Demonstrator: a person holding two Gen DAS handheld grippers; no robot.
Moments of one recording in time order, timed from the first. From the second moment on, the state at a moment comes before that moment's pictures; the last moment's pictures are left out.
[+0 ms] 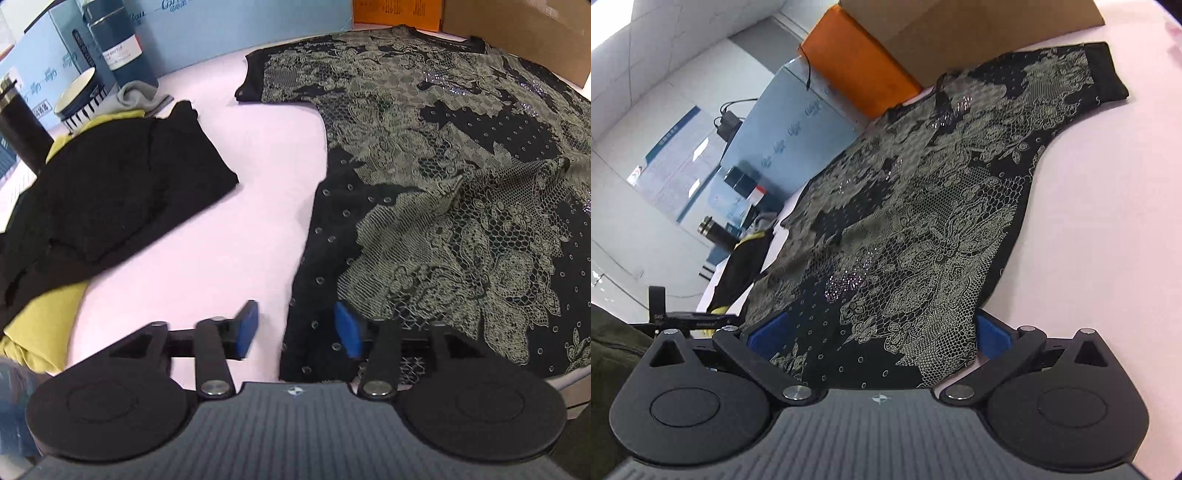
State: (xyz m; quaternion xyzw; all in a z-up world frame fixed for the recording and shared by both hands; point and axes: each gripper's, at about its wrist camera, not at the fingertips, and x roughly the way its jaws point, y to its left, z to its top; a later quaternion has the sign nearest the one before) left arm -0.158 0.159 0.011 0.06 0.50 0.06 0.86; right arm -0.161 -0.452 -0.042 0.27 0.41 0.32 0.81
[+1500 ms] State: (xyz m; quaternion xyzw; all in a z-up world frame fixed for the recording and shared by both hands) left arm -0.234 -0.152 -0.005 0.43 0.15 -0.47 0.75; right arm -0.251 -0.466 -0.052 0.42 0.28 0.07 0.86
